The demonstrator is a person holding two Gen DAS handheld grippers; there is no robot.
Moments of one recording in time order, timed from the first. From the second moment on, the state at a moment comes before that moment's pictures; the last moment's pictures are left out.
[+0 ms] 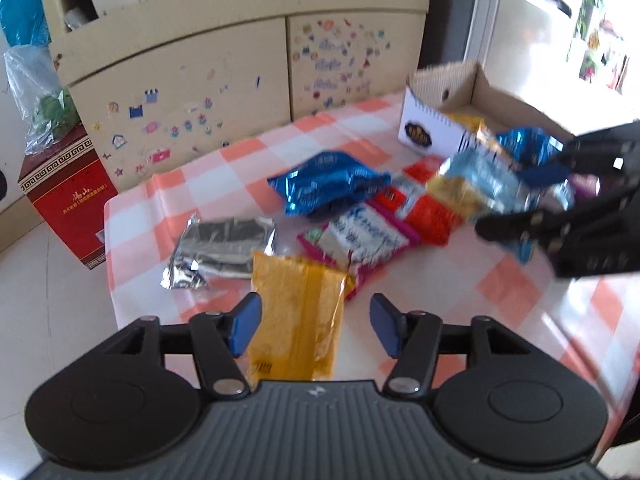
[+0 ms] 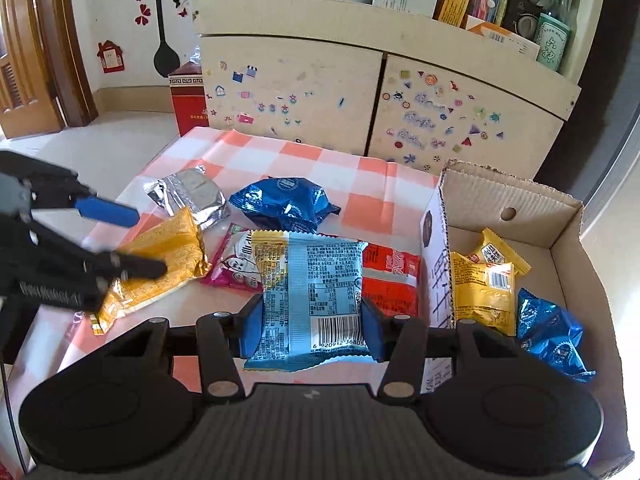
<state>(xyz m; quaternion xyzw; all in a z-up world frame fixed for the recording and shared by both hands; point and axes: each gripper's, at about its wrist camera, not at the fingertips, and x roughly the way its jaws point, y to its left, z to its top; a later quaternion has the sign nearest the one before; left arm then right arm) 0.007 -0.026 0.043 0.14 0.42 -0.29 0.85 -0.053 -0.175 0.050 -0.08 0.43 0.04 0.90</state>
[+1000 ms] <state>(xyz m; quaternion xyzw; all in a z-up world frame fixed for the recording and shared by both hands) 0.000 -0.064 0.075 0.14 0.33 -0.26 0.90 -0.063 -0.197 0.081 -0.08 0.38 0.02 0.92</state>
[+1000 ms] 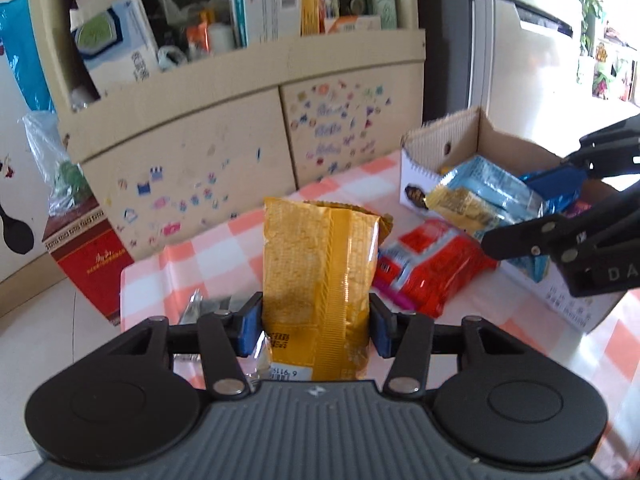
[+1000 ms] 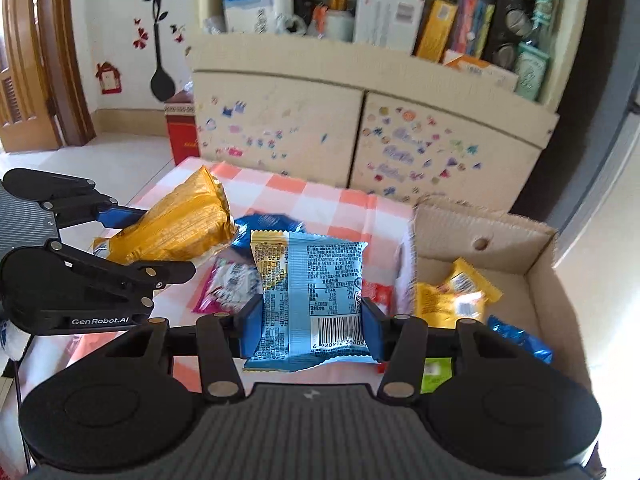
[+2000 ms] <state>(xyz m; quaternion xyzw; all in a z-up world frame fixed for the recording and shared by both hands) 0.003 -0.255 0.095 0.11 0.31 -0.34 0.88 -0.089 -0.319 0.121 0.00 0.36 -0.17 0.92</state>
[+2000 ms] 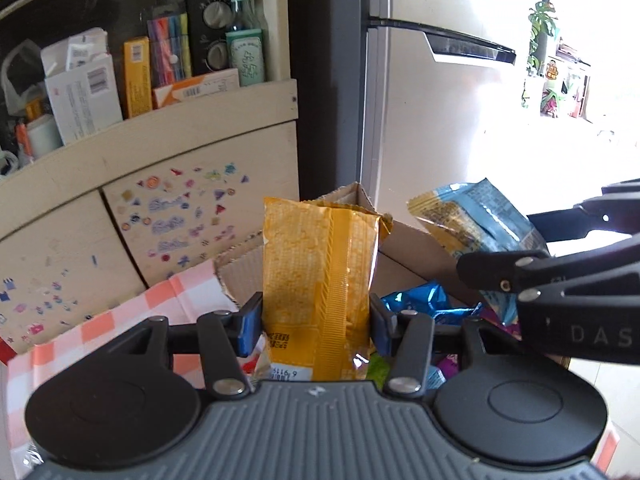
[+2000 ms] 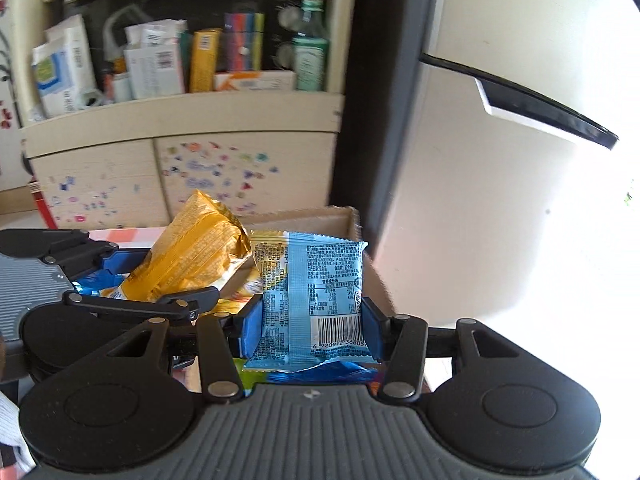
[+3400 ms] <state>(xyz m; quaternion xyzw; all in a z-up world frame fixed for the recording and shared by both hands) 0.082 -0.068 0.080 0.03 0.38 -0.19 0.90 -0.047 -0.248 0.101 0.00 0.36 -0.03 0.93</state>
